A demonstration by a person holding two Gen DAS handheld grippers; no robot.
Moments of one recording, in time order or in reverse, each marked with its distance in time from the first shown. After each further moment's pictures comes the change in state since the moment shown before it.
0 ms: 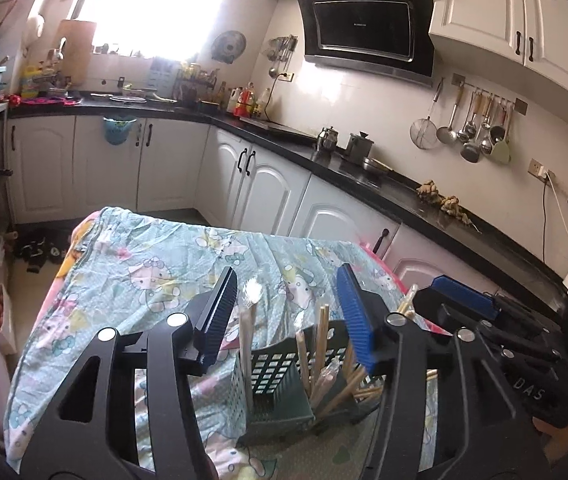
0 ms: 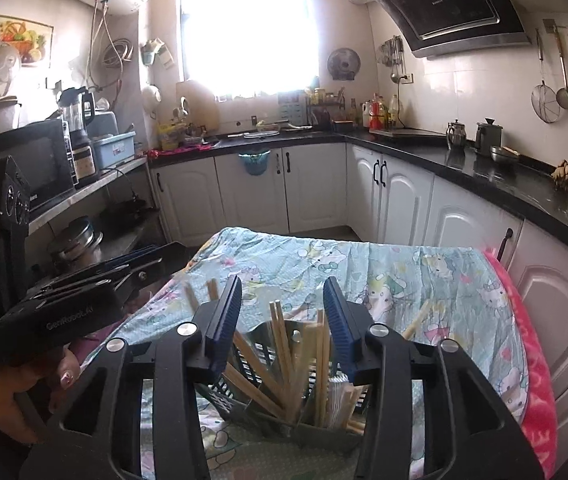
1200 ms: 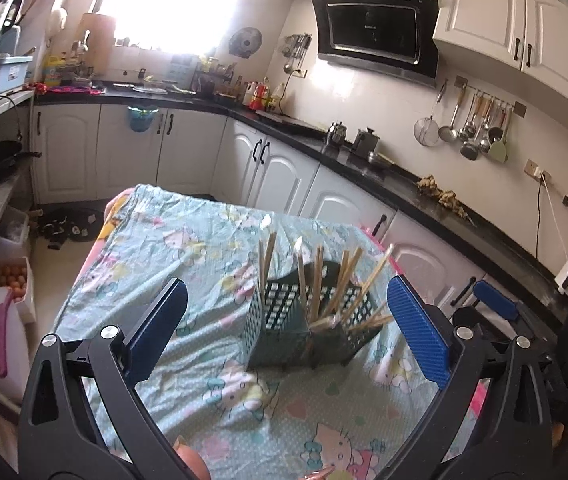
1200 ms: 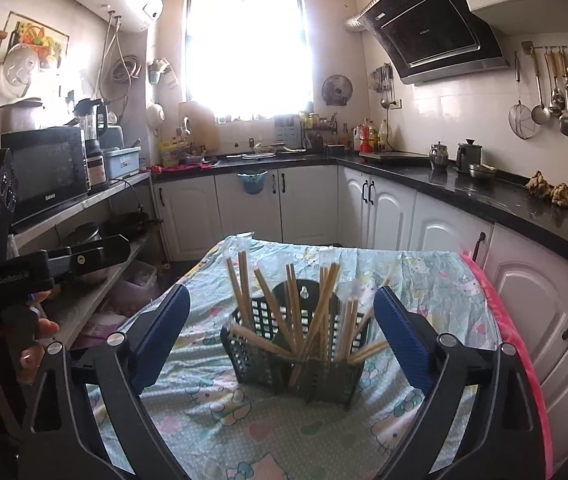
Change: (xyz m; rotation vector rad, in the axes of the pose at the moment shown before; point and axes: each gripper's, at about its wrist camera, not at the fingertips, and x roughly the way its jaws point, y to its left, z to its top) left arm -0.100 -0.005 -0.034 -0.034 0.038 0.049; right arm -0.094 0.027 -0.050 -0.018 -0.095 -0.044
